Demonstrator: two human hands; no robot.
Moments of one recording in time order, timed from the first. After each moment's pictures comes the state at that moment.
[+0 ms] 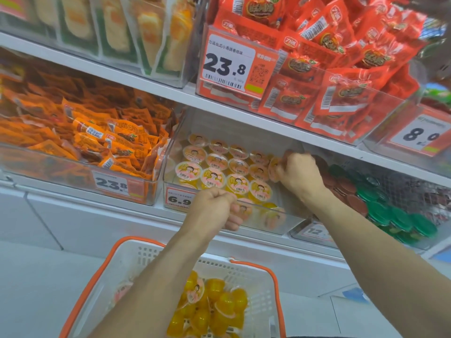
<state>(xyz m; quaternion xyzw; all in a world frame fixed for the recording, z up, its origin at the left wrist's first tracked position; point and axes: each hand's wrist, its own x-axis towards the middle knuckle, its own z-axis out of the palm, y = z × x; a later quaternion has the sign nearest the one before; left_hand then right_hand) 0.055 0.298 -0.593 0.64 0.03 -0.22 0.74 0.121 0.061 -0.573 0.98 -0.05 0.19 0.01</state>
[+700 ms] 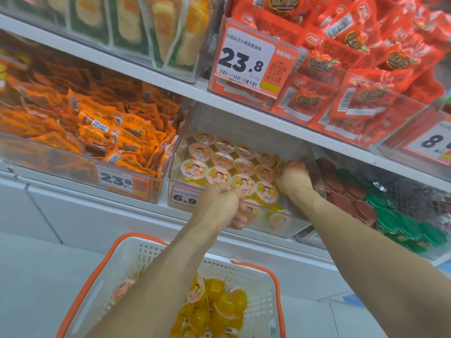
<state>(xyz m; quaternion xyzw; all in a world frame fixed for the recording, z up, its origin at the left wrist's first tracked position) 0.069 0.295 -0.594 0.64 0.04 -0.23 0.73 0.151 0.060 -0.616 0.98 -0.12 0.04 0.17</state>
